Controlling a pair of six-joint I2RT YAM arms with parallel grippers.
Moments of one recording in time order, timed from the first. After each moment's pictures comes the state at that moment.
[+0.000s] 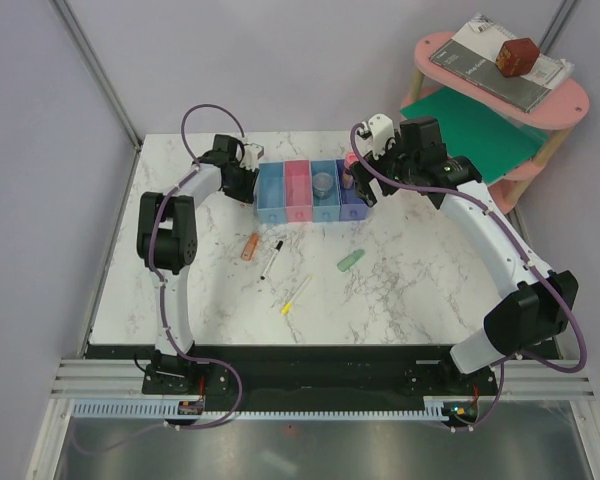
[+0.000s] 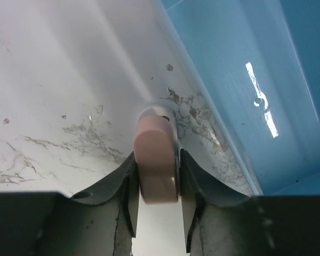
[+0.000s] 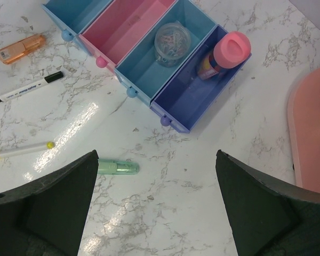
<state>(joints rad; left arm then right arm) -0.17 2.22 1.72 -0.50 0.21 0.27 0.35 1.53 1.55 -0.67 -0.27 -0.28</state>
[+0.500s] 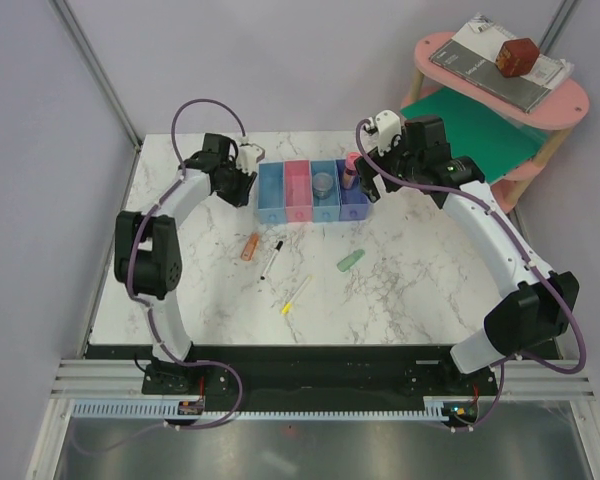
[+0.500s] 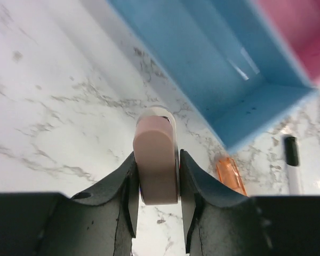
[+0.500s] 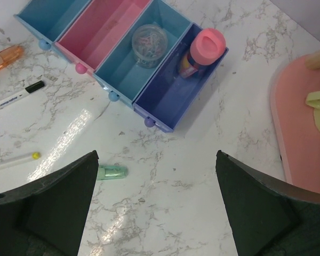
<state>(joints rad) -0.18 1.97 1.53 -0.55 0.22 0.40 0.33 1.53 1.54 -0.65 -0.23 -0.26</state>
